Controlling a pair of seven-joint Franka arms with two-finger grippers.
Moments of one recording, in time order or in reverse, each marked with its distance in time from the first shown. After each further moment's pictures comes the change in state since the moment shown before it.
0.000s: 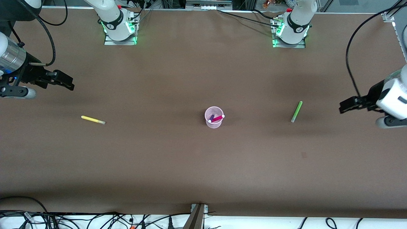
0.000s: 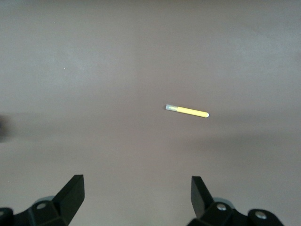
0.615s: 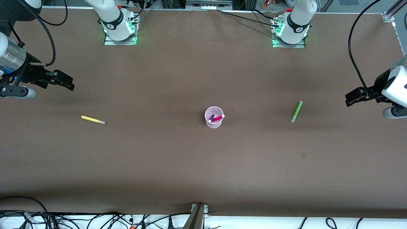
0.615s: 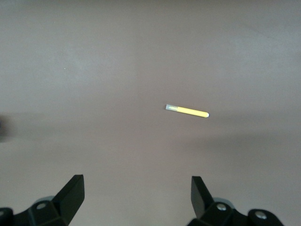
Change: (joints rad) left arm -0.374 -0.105 0.471 -0.101 -0.122 0.111 0.085; right arm 0.000 0.000 0.000 0.000 0.000 0.000 0.000
